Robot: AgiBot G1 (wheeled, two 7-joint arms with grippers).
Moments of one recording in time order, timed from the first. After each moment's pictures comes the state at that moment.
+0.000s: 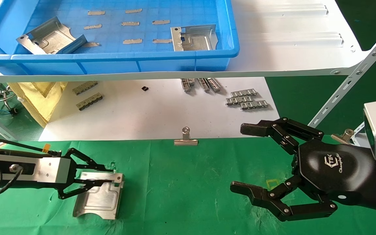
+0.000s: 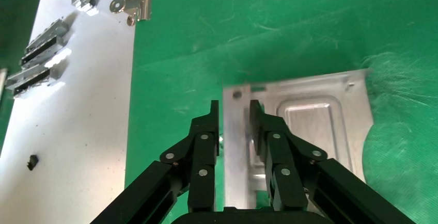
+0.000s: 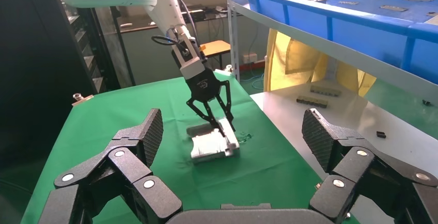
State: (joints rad) left arm -1.70 0.87 0.95 -0.20 1.15 1.57 0.85; right arm 1.07 -0.55 -0.38 1.22 -0.63 -1.41 0.10
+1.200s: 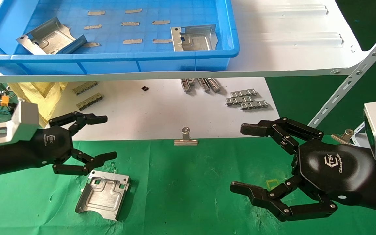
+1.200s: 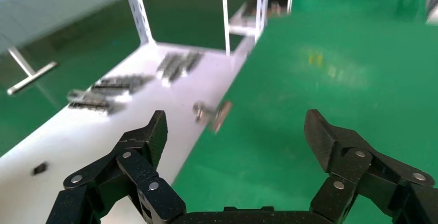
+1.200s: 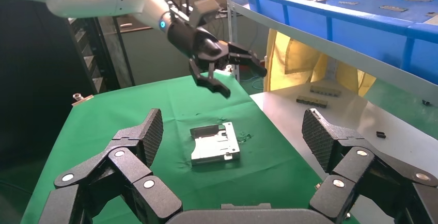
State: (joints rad) left arm -1.51 0.76 0.81 -0.38 0.72 1.60 0.40; right arm 1.07 -0.55 -0.38 1.22 -0.63 -1.41 0.10
